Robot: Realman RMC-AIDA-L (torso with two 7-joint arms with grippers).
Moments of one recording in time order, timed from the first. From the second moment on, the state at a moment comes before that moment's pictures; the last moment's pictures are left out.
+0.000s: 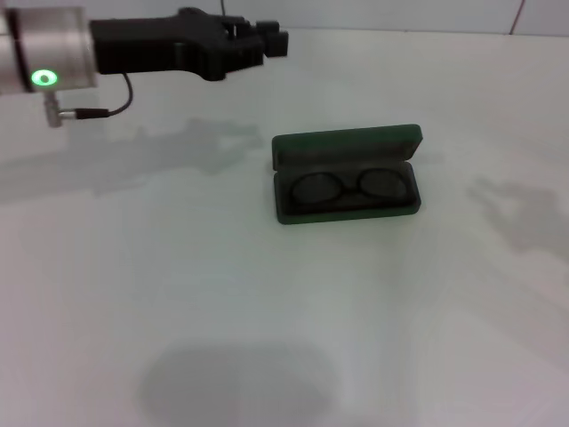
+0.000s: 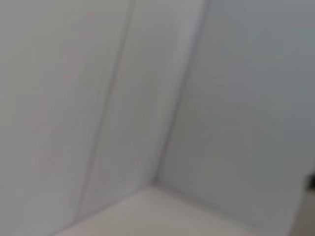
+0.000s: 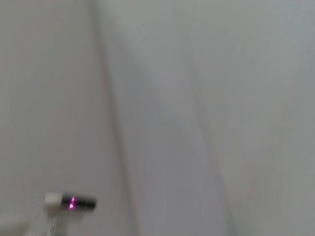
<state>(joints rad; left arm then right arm) -0.70 -1.88 1.01 0.51 1.54 1.48 -1.57 0.18 2.02 -0.91 -0.99 -1.27 -1.64 1.50</state>
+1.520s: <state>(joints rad) -0.88 -2.09 1.03 0.48 1.99 1.09 -1.60 0.22 2.01 -0.62 -0.52 -1.37 -1.67 1.29</state>
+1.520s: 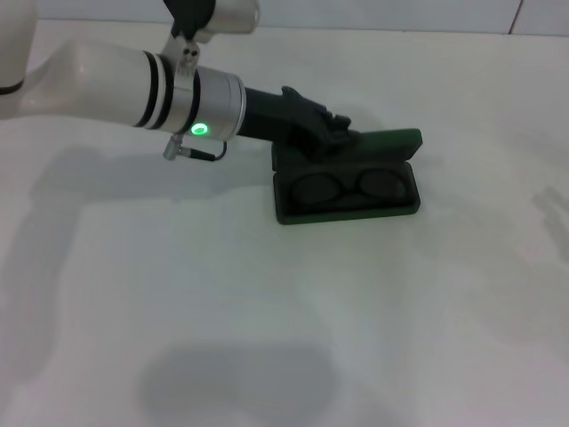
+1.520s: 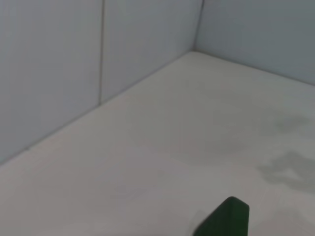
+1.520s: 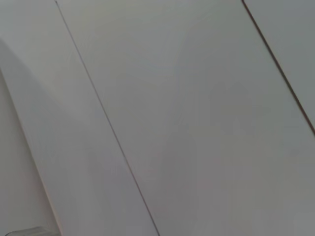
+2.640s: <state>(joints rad) -0.53 -2.09 1.13 0.75 1.58 1.59 -1.30 0.33 2.02 -0.69 -0.56 -1.57 -1.85 1.20</state>
